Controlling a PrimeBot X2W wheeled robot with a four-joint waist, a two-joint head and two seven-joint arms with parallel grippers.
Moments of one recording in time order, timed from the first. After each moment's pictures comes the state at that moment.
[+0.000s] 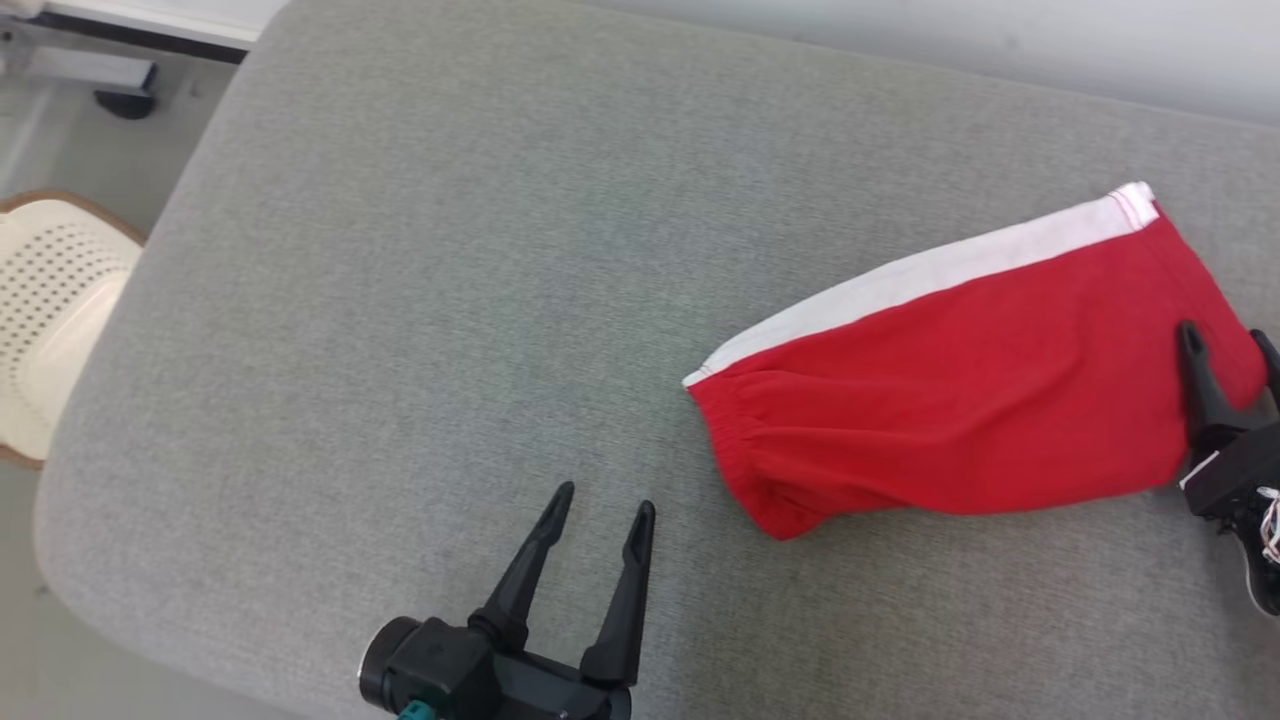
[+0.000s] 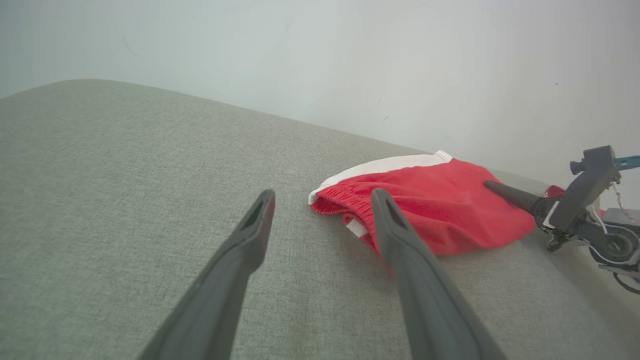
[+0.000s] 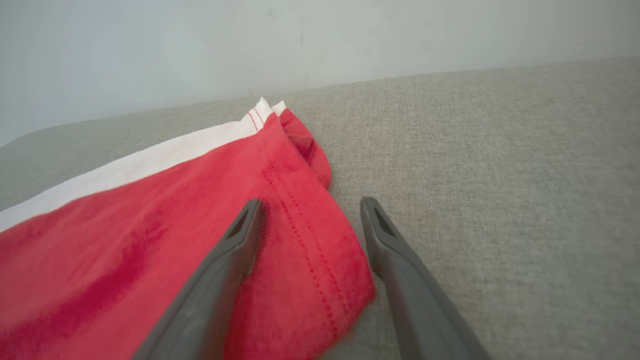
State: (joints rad) left arm -0.13 0.06 -0.46 0.05 -0.37 -0.04 -0.26; right arm -0.60 -0.63 0.47 0.79 0.95 0.13 -0.26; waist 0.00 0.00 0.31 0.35
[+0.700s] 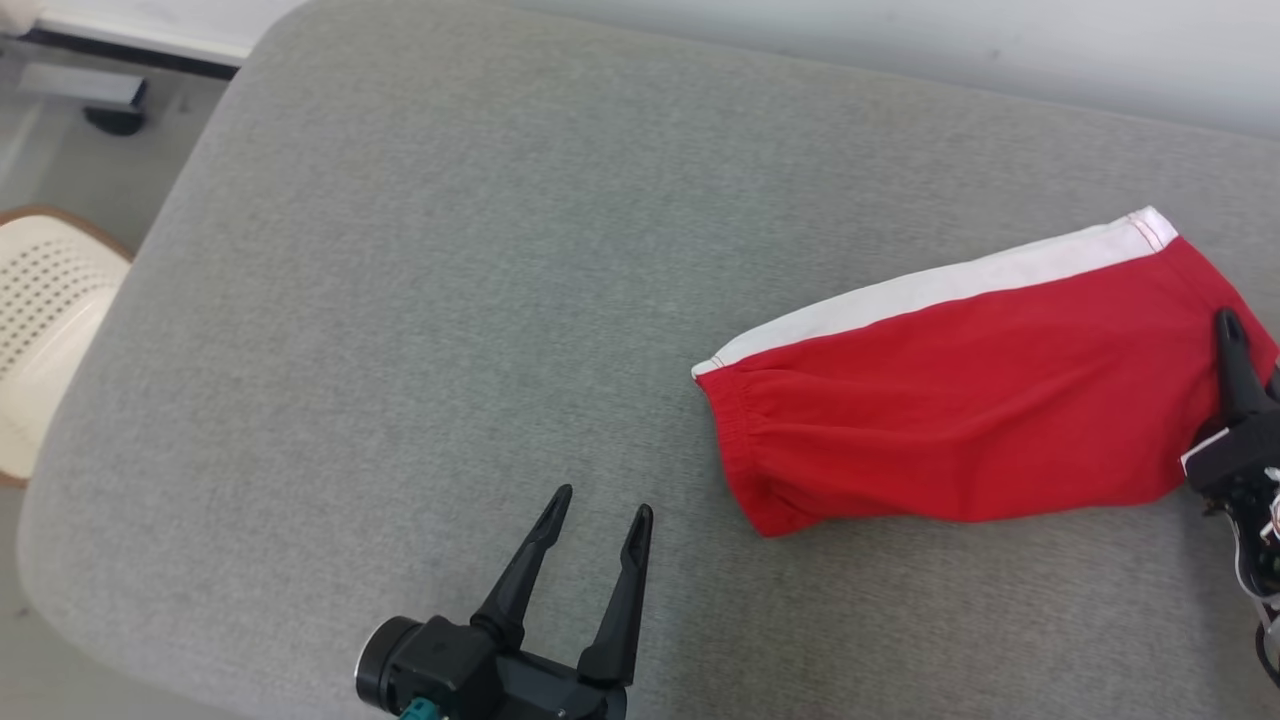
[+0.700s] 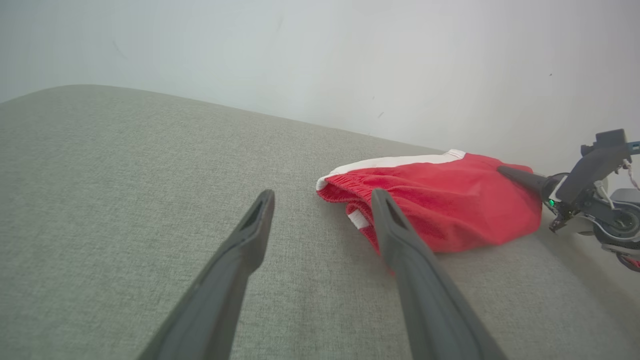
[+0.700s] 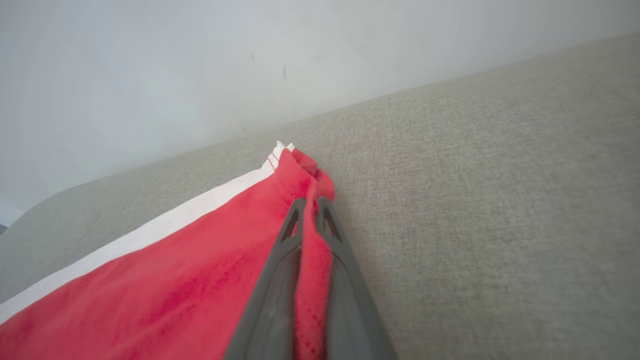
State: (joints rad) left arm -0.13 0.05 -0.45 0.07 -0.34 -0.05 -0.26; right arm -0.62 -0.59 0.41 0.81 1.04 0.13 -0.26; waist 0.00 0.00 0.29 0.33
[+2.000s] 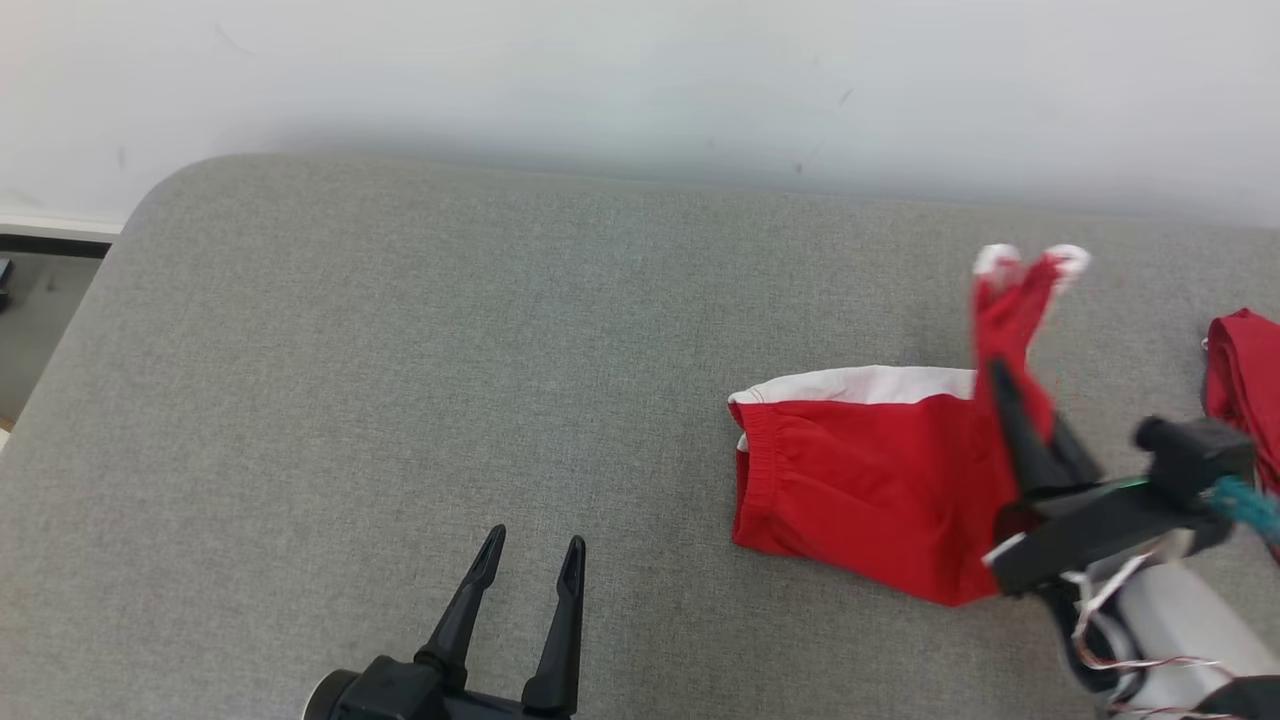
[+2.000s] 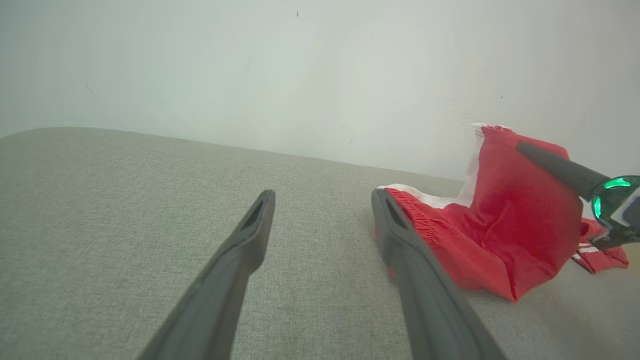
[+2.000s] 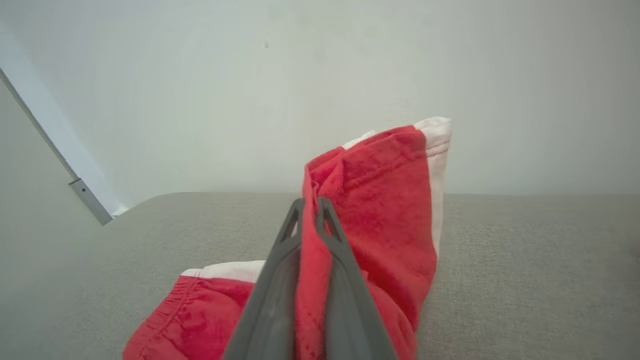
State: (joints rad) left arm -0.05 0.06 -0.36 0.07 -0.31 -0.04 -0.26; right arm -0.39 -0.42 0.34 0.39 0.68 0.13 -0.26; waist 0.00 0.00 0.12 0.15
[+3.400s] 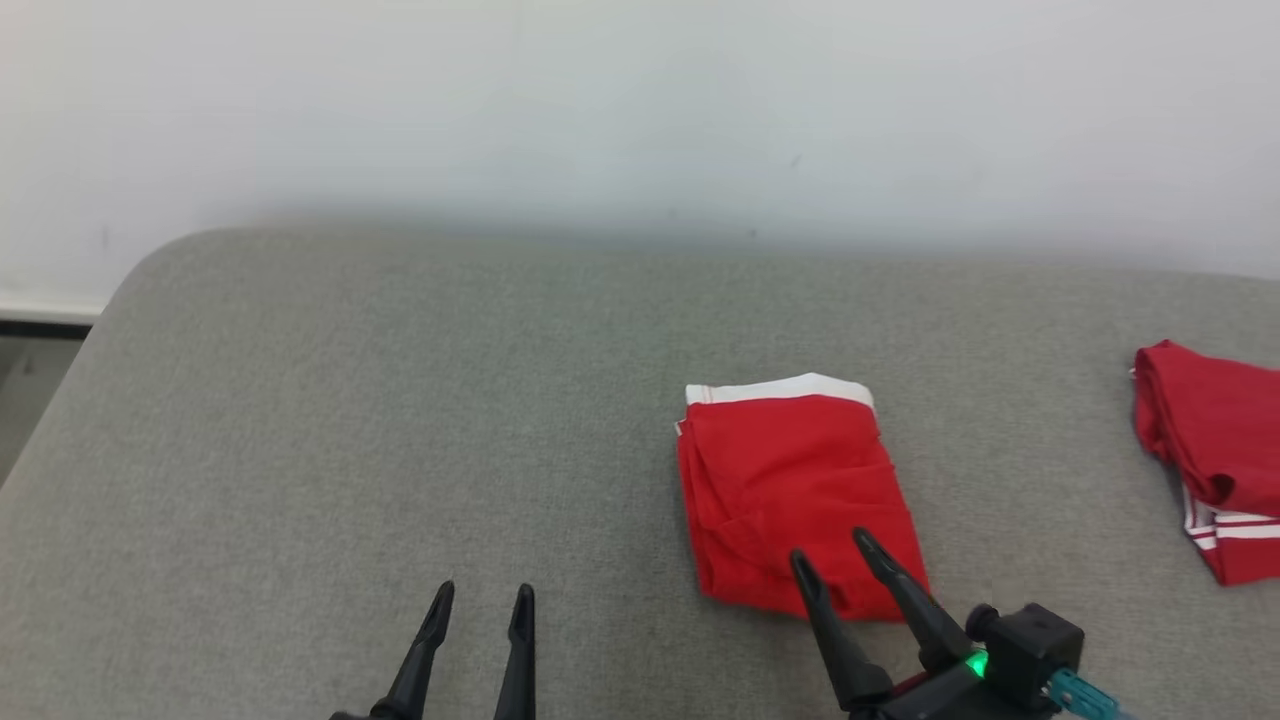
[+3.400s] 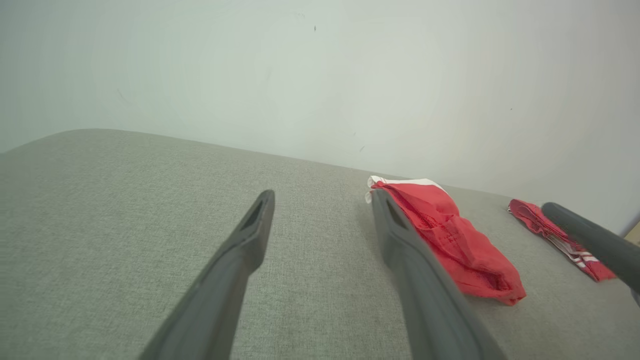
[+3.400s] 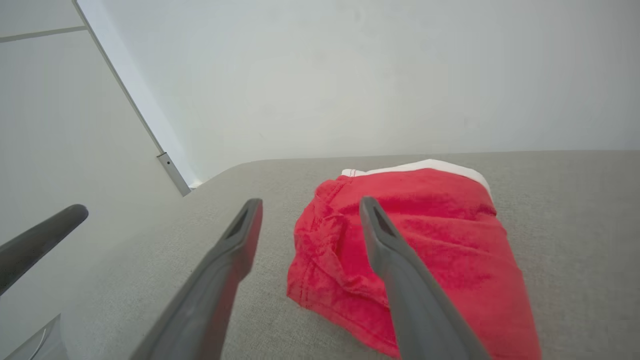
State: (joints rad) left arm 0.06 0.05 -0.29 0.05 -0.30 -0.02 -0.26; right arm -0.11 -0.22 0.45 0.20 0.49 0.13 -0.26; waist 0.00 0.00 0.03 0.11
